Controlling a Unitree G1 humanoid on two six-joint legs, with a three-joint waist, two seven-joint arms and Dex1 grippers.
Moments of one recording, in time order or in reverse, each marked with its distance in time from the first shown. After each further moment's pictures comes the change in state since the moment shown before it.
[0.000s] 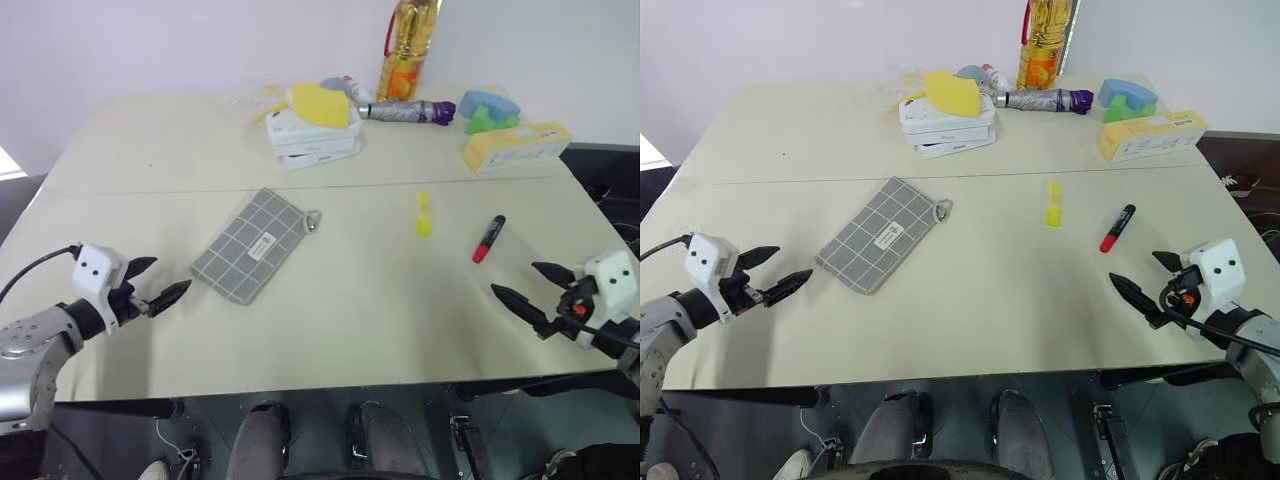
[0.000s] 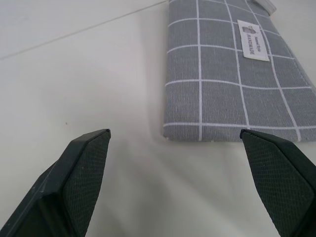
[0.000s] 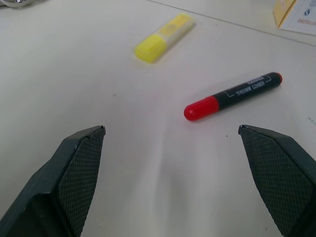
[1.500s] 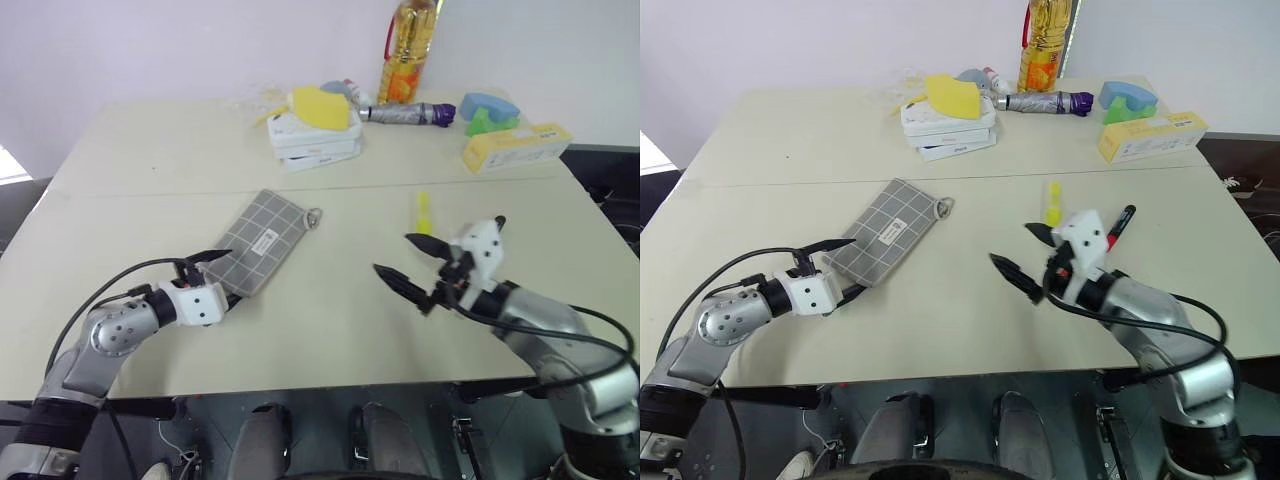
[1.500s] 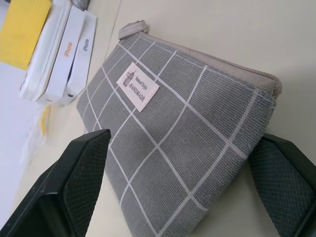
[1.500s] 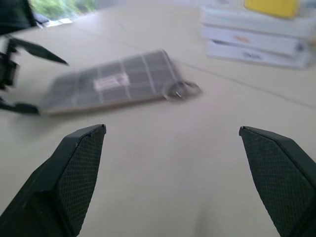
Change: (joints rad) left arm -0.150 0.009 -0.395 0.182 0.660 -0.796 0.220; right arm -0.366 0.227 0.516 -0.191 0.043 0.111 -0.214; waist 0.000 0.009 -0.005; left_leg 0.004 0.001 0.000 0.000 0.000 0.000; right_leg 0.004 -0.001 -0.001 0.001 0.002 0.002
